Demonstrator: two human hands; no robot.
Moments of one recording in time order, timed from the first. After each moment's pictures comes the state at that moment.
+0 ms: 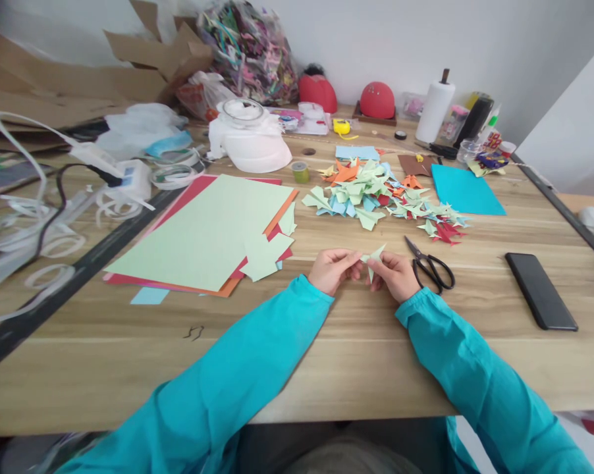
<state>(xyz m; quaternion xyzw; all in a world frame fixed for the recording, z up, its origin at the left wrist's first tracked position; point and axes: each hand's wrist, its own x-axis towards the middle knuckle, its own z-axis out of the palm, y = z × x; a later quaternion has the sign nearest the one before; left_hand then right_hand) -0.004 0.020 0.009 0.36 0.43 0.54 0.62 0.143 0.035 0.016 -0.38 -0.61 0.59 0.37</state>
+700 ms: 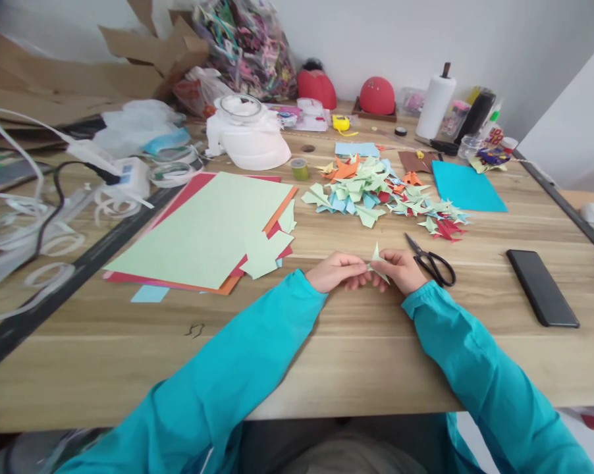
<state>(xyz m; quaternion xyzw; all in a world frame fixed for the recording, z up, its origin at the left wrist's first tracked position) -0.016 0.020 0.018 0.53 0.40 0.33 0.67 0.156 0.047 0.011 -0.35 -0.58 0.66 0.30</state>
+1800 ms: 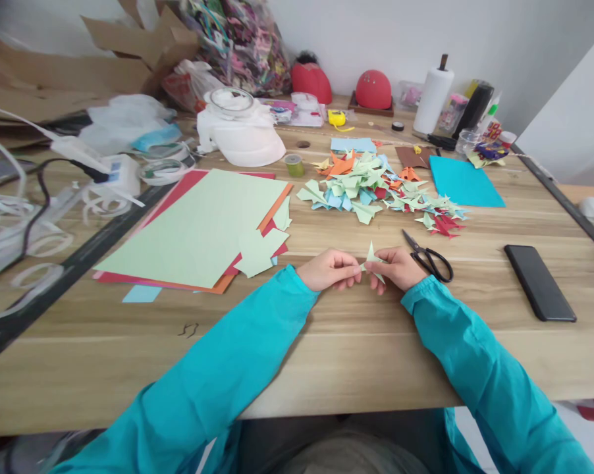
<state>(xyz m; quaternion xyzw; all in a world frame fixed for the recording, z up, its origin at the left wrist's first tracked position) -0.025 0.018 0.032 0.61 0.42 0.26 0.62 0.157 0.046 0.026 -0.36 -0.61 0.67 0.22</state>
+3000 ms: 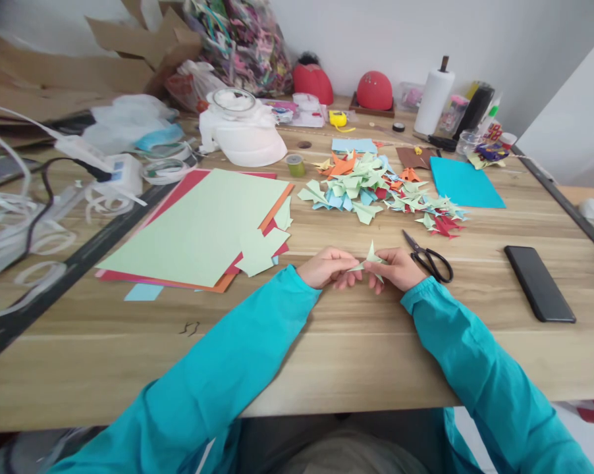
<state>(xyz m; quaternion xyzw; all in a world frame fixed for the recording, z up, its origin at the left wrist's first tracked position) -0.027 0.021 0.023 0.51 0.41 0.30 0.69 0.157 0.044 0.027 -0.35 -0.64 0.65 0.22</state>
